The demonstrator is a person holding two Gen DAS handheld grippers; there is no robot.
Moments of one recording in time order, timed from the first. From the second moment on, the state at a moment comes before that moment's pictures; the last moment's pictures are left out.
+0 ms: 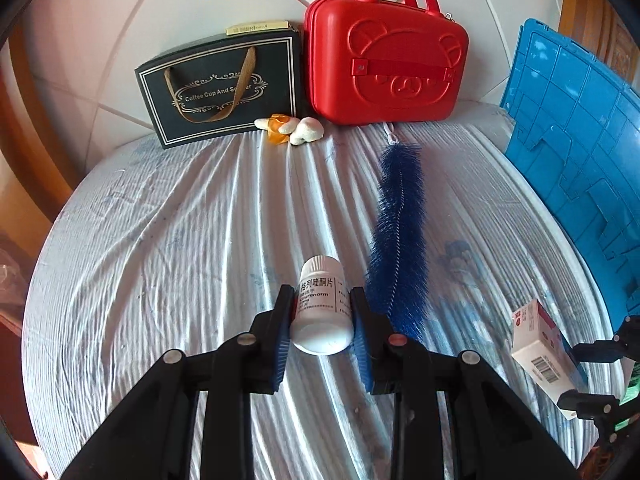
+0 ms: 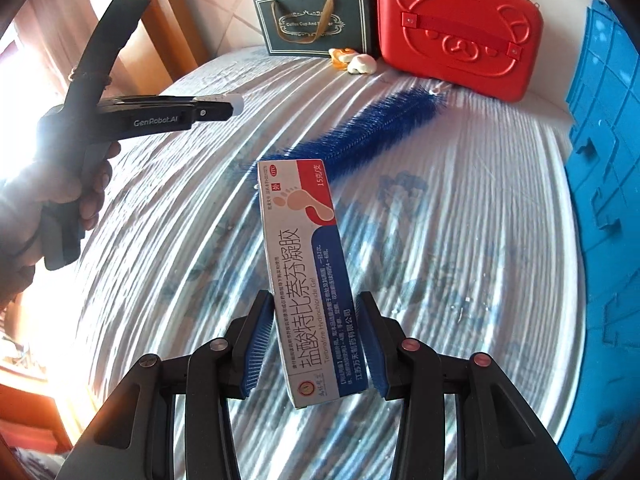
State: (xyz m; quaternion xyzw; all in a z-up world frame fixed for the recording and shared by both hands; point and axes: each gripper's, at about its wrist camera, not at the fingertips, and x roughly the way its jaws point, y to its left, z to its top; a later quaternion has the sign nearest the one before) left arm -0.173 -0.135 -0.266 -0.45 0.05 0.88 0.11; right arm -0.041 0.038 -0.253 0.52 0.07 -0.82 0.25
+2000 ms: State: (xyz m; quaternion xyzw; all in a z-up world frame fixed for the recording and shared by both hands) left arm -0.019 0.190 0.035 -0.25 0.12 0.93 0.23; right arm 0.077 0.361 0.032 0.32 -0.04 -0.93 0.17
